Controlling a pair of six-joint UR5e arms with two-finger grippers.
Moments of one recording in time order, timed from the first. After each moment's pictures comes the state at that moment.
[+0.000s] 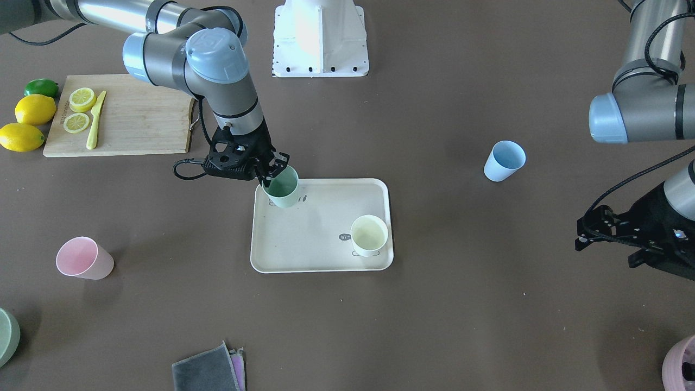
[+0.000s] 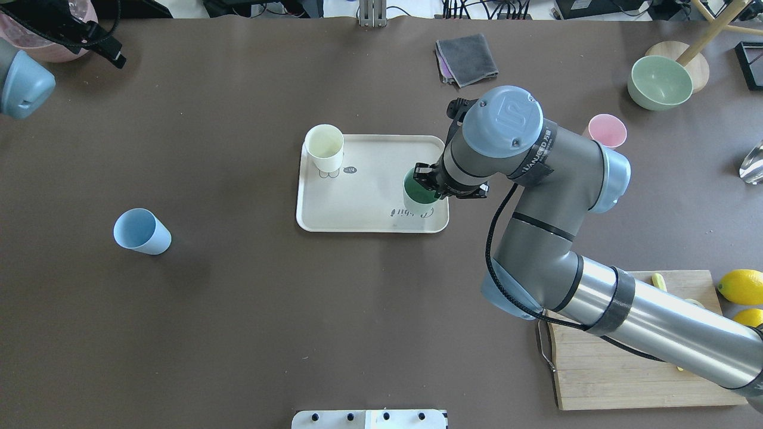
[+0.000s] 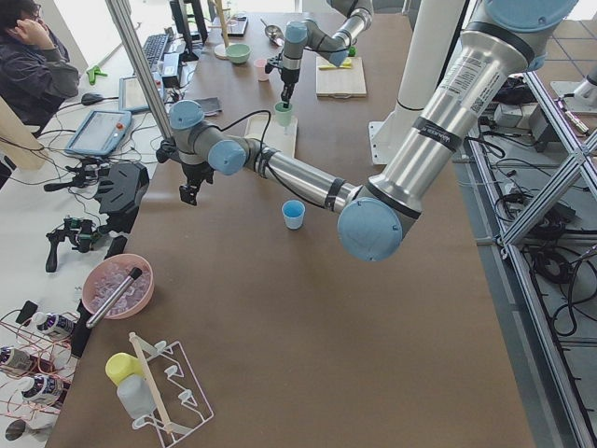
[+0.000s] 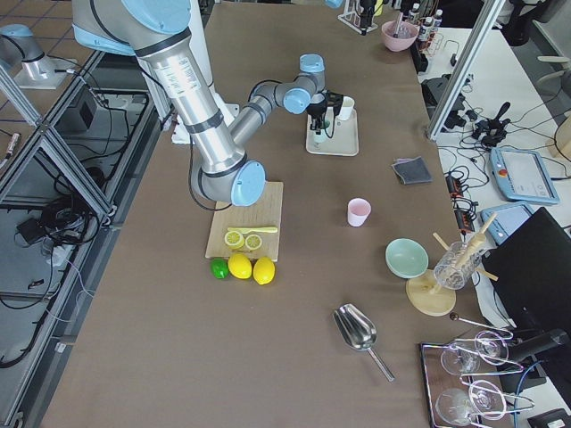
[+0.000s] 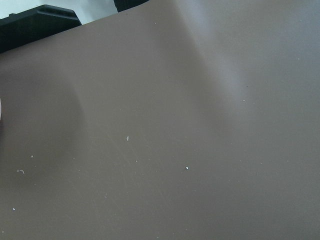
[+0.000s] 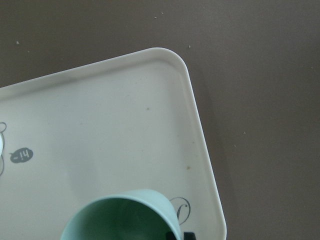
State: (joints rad) left arm -1.21 -2.10 -1.42 -1.75 -2.28 -0.27; right arm 0.60 -0.95 1.68 -1.48 1.85 1.41
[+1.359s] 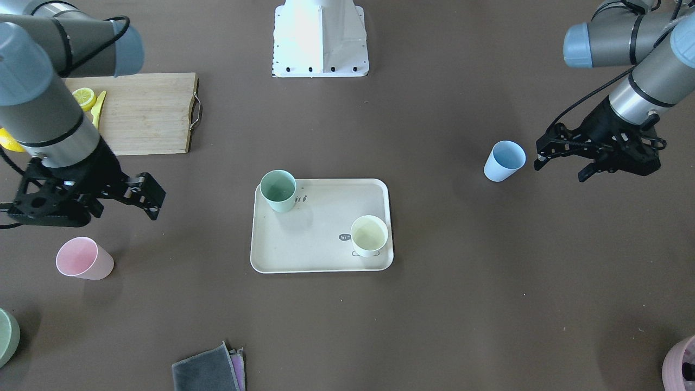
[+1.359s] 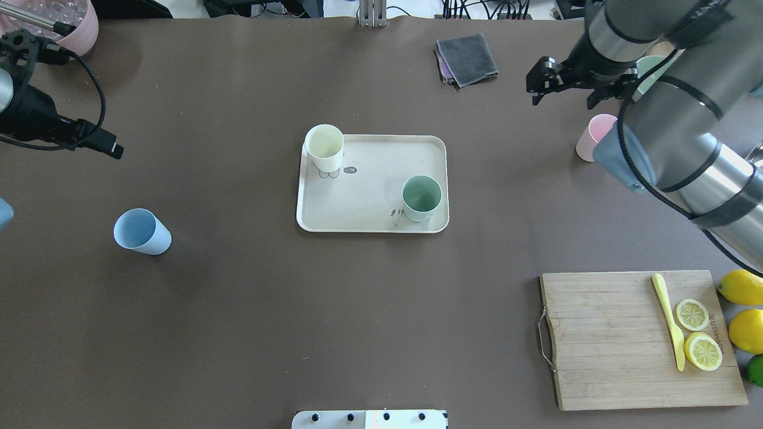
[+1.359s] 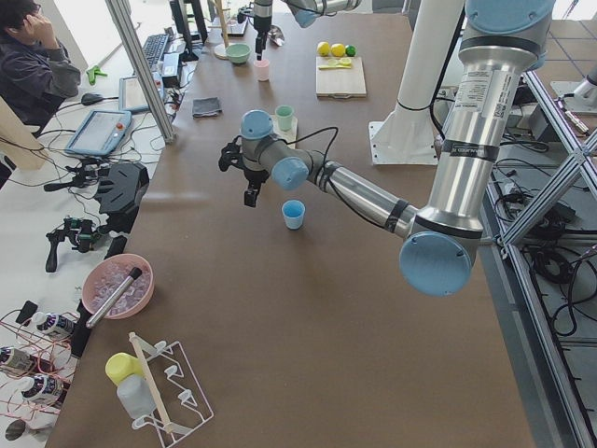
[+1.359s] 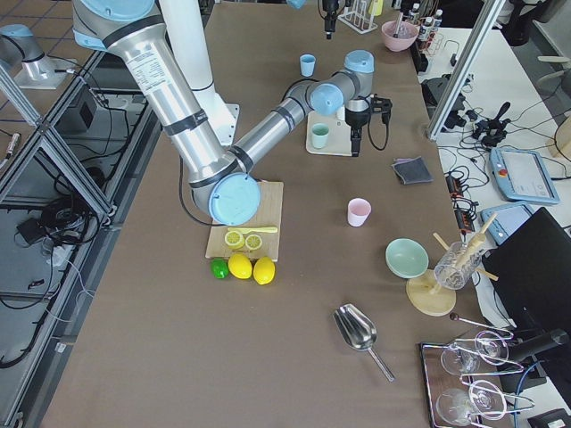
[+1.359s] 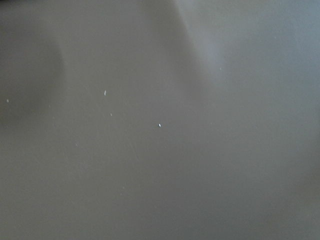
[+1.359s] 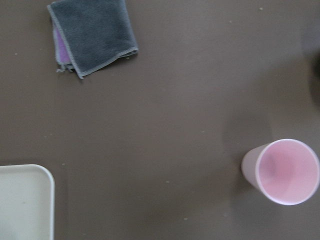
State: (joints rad) left arm -1.03 -1.70 -1.85 -1.90 -2.24 -0.64; right arm 1.03 -1.09 1.78 -1.69 2.11 0.82
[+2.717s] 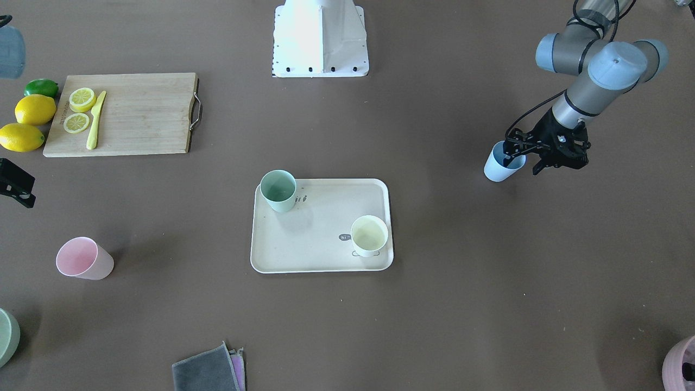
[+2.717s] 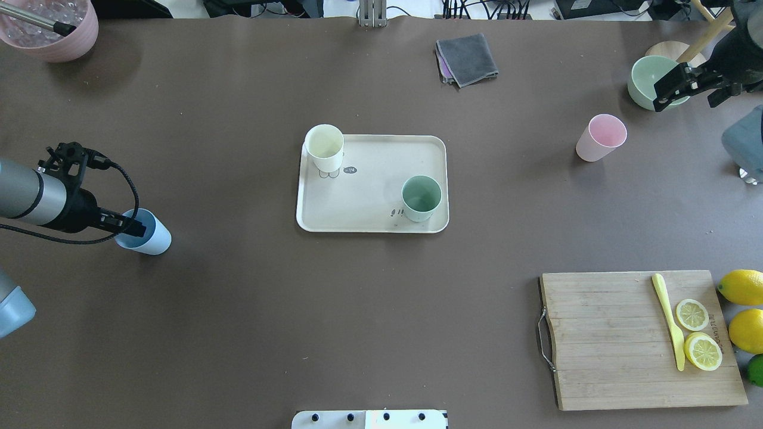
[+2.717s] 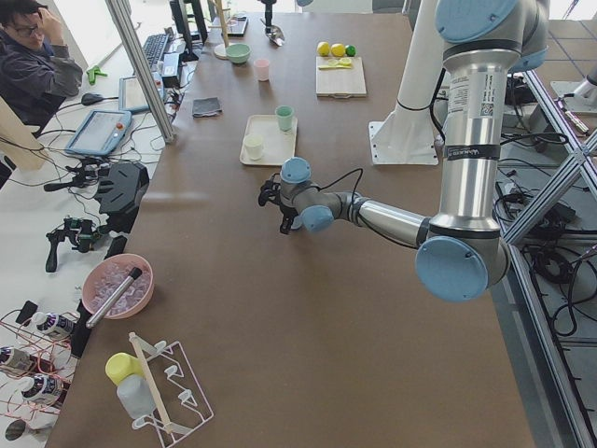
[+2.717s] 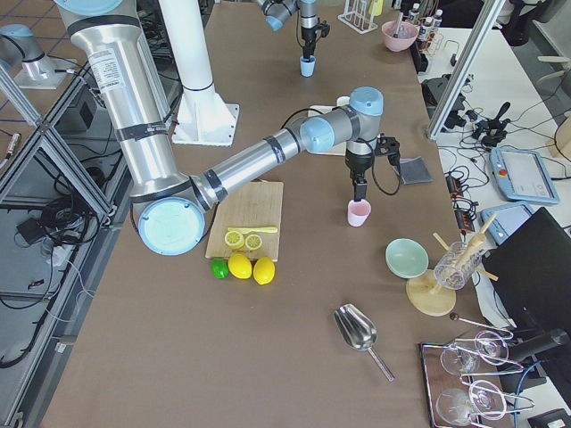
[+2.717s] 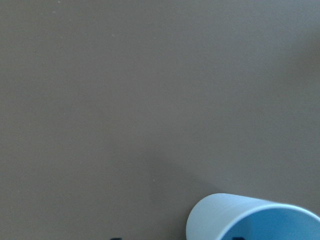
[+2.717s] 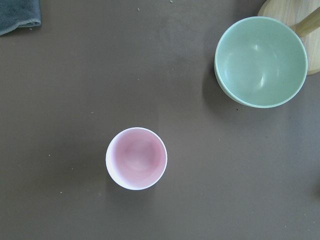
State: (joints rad) left arm -0.80 -1.59 -1.73 -2.23 -2.09 -0.78; right arm 1.21 -1.28 1.81 -1.68 2.20 0.47
